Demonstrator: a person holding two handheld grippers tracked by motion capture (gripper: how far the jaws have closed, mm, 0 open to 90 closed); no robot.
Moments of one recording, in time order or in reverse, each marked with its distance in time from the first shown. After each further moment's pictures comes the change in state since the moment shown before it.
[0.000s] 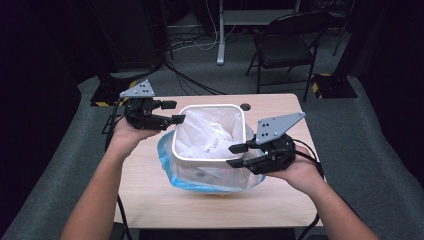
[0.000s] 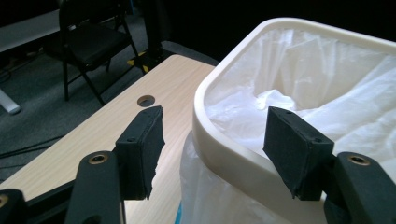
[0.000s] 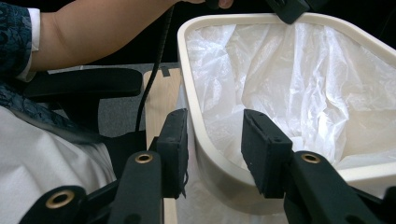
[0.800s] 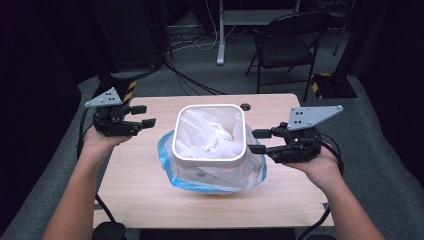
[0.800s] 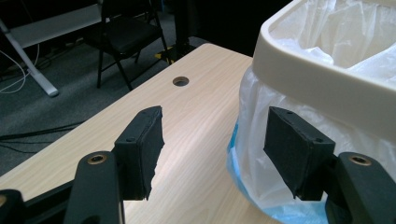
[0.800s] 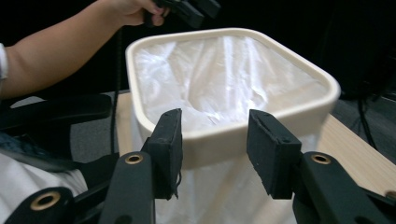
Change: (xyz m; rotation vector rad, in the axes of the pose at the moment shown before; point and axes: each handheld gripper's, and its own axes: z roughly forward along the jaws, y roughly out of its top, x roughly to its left) left arm 0.028 -0.047 -0.054 0.003 0.114 -0.041; right arm -0.019 -0.019 -0.044 -0.113 -0.128 0.094
